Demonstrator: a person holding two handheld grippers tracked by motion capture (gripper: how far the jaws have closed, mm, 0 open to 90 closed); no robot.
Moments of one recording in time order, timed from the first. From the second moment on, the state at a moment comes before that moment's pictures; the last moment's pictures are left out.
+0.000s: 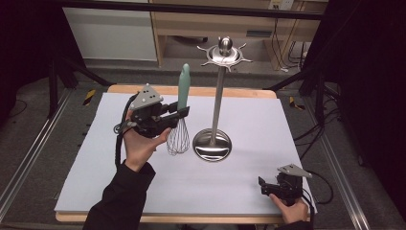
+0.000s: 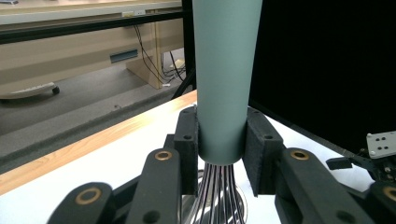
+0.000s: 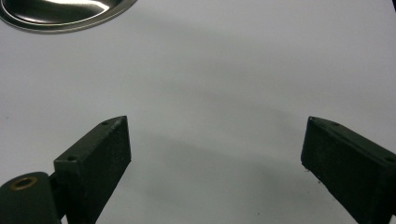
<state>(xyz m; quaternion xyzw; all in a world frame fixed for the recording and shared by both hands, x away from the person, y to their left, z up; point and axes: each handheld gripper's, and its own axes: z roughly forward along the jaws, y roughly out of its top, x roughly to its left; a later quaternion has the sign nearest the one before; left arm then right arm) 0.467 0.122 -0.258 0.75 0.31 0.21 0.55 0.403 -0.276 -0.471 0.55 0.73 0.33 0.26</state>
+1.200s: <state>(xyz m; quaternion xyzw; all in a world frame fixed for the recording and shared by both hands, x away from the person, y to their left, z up) 0.488 0.094 -0.246 0.77 0.31 0.21 0.52 0.403 -0.276 -0.471 0.55 0.73 0.33 0.25</state>
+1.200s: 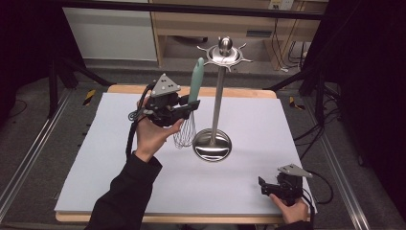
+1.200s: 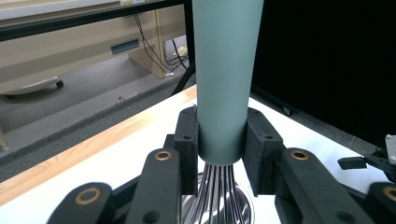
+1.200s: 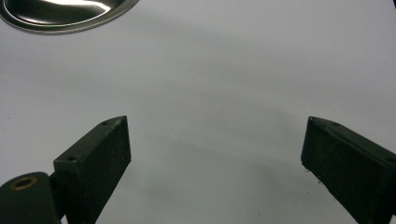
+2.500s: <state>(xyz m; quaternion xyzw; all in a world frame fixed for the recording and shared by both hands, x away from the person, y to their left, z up) 0.509 0.067 -0.259 0.76 0.31 0.22 0.53 0.403 -0.276 -0.470 0.55 0.73 0.33 0.25</state>
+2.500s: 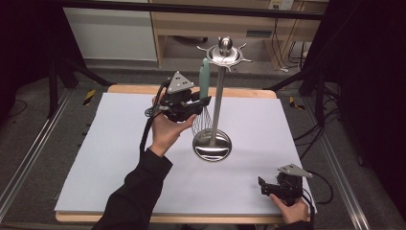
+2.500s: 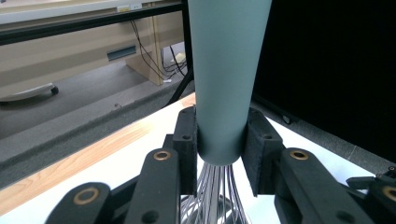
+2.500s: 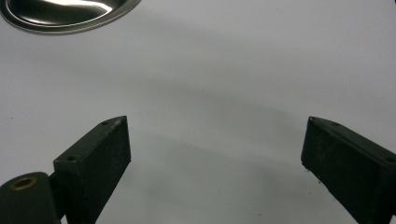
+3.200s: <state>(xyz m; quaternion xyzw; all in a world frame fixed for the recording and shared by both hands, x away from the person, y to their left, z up) 0.512 0.062 -0.267 0.75 0.30 0.23 0.55 0.403 -0.275 -0.470 0.55 0.73 0.33 0.25</state>
